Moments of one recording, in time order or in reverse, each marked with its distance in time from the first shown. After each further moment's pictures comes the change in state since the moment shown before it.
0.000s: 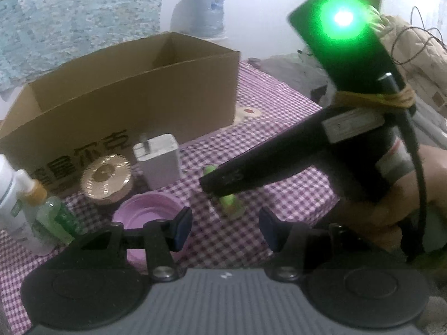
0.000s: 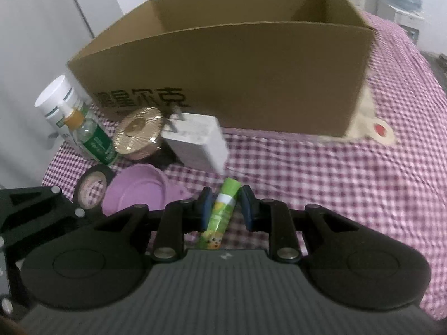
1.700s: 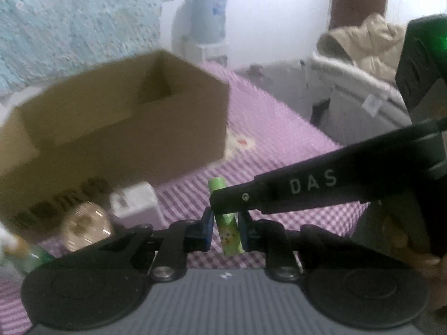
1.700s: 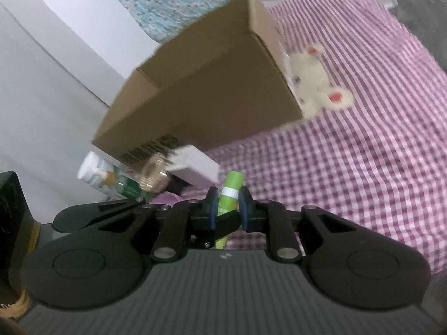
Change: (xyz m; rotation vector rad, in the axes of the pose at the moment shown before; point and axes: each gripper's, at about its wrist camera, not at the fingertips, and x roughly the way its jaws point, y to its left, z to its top) left arm 0.002 -0.007 0.054 -0.029 -0.034 0.019; right arm -0.061 -0.051 -0.004 0.305 -0.121 0.215
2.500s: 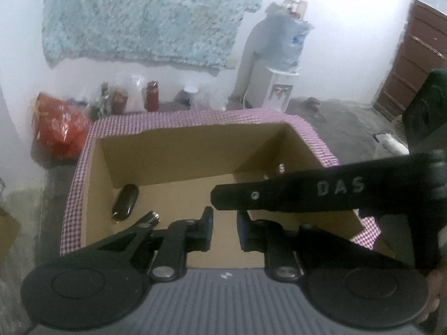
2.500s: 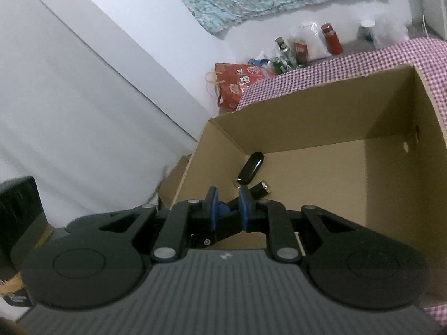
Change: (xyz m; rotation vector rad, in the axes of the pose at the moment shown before) left arm -0.012 0.171 0.113 -0.266 0.001 0.080; right arm 0.097 0.089 0.179 -0.083 0.100 0.205
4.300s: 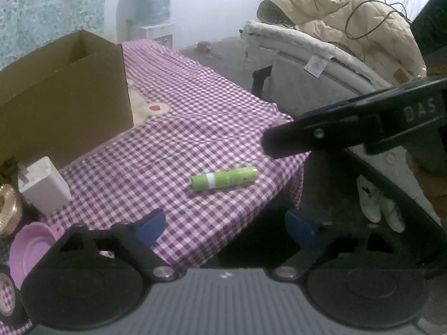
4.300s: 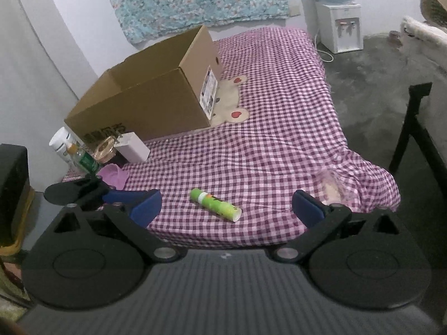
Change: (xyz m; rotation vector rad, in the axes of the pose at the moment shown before) left arm 0.015 -0.178 -0.193 0.380 0.136 -0.263; right arm -0.203 -0.101 -0.242 -0.058 -0.113 -0.417
